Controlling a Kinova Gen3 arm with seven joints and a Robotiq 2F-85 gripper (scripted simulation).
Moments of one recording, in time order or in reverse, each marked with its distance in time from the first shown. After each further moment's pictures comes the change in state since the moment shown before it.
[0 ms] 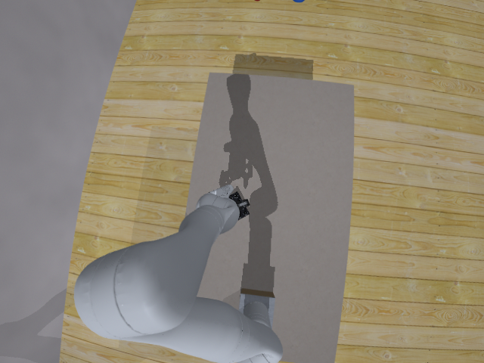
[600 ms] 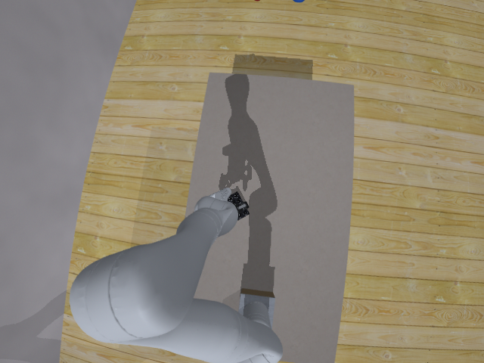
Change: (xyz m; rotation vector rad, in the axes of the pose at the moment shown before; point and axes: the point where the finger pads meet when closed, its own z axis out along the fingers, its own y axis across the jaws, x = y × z) arm -0.013 -0.006 -0.001 0.002 -0.027 -0.057
